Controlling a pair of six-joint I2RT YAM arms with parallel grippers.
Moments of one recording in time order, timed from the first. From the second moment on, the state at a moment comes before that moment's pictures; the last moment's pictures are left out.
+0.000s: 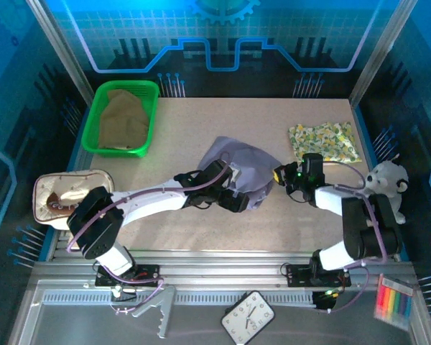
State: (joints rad) left arm -0.85 1.61 1.04 -0.34 0.08 -0.42; right arm 0.09 1.44 0.55 0.23 -0.42 1.34
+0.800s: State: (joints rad) left arm -0.81 1.60 1.09 -0.26 0.08 -0.46; right arm 0.54 1.42 1.31 -0.15 0.11 1.04
